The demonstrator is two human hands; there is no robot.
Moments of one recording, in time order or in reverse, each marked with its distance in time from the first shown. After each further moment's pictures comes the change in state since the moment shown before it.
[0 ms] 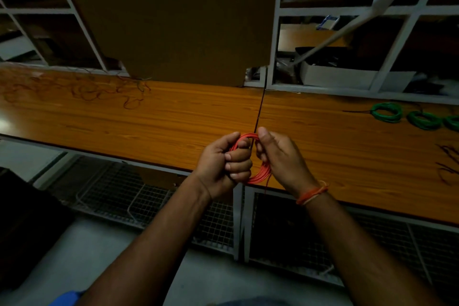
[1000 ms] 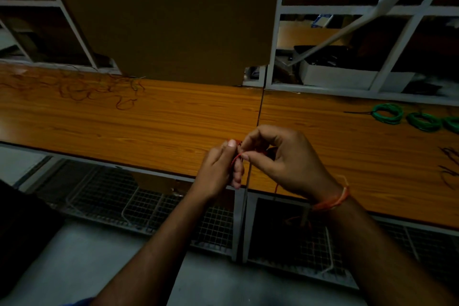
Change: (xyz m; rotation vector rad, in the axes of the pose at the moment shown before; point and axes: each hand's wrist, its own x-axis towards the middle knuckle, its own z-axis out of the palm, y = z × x) left_hand 0.002 0.005 -0.037 0.900 0.263 0.379; right_hand 0.007 -0.051 -0.003 -0.279 -0.139 -0.277
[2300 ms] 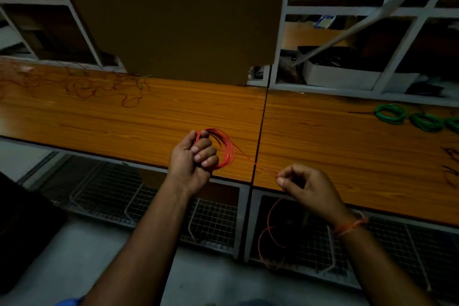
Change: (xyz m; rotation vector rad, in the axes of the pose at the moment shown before) left_hand 0.004 0.004 -0.052 -1.066 0.194 -0.264; right_hand -0.071 0.082 0.016 0.048 0.028 0.414
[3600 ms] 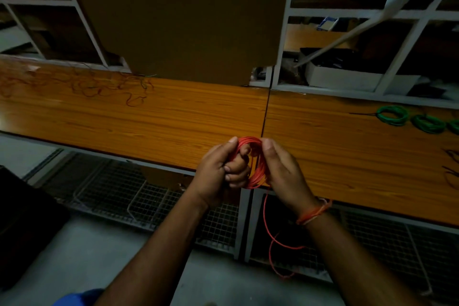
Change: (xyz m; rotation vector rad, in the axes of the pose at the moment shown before) left_hand -0.030 -0.037 0.019 0.429 -0.395 -0.054; right_hand 0.020 -0.062 0.046 0.249 0.094 -0.146
